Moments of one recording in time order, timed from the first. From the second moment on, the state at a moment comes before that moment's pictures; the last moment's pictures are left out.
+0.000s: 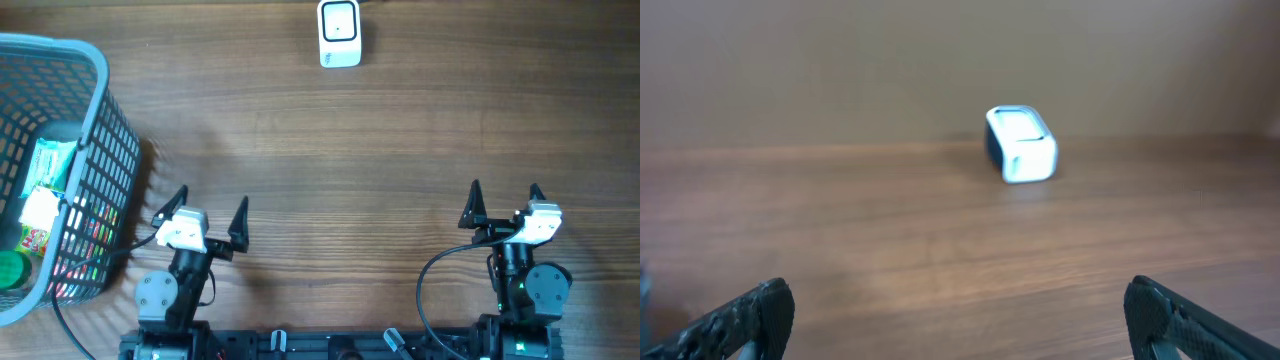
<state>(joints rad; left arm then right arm) -0.05 0.02 0.04 -0.09 0.19 -0.07 -0.11 0.05 0.01 0.00 -0.07 0.07</state>
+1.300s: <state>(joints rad) 0.57 1.47 1.71 -1.31 -0.28 -0.83 -0.11 0.05 0.01 0.00 -0.07 0.07</state>
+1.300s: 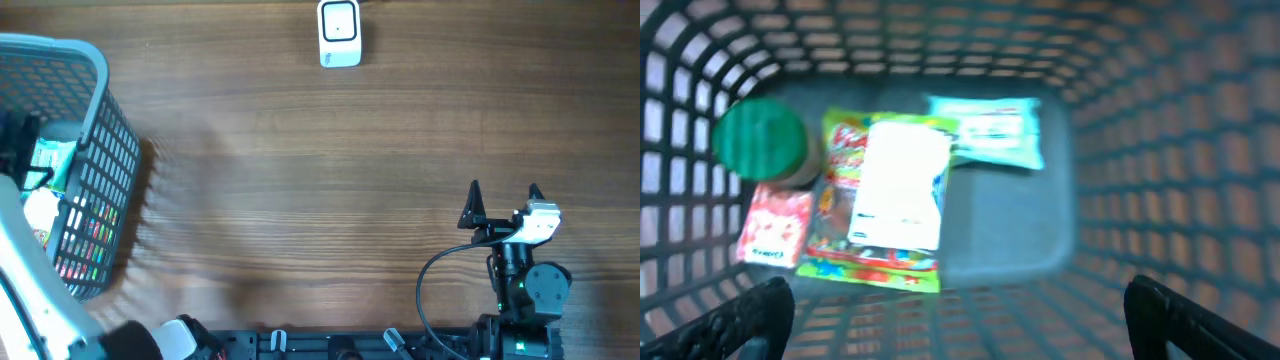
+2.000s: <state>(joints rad) 0.86 1.69 1.29 -0.92 -0.03 -0.58 -0.11 0.05 0.01 0.00 -0.07 0.07</state>
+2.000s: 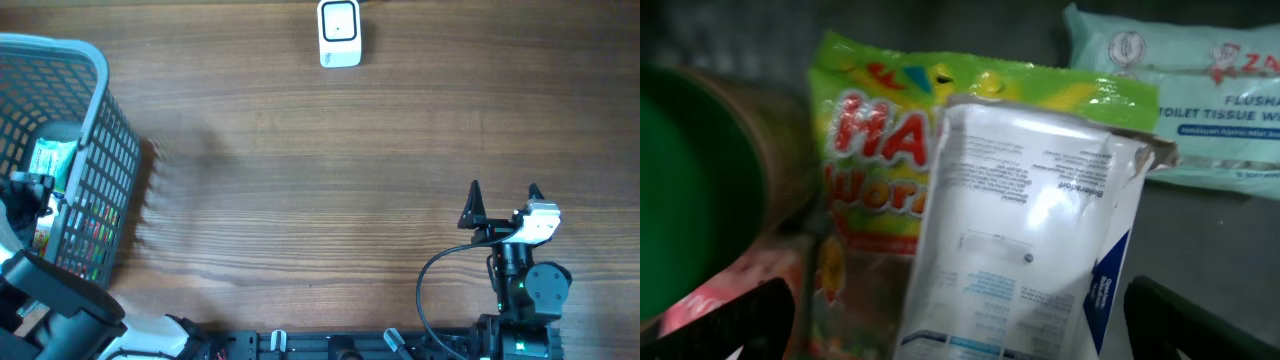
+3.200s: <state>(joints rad) 0.79 1.67 1.59 -1.10 0.21 -0.52 -0.11 0.05 0.01 0.00 -0.07 0.07</state>
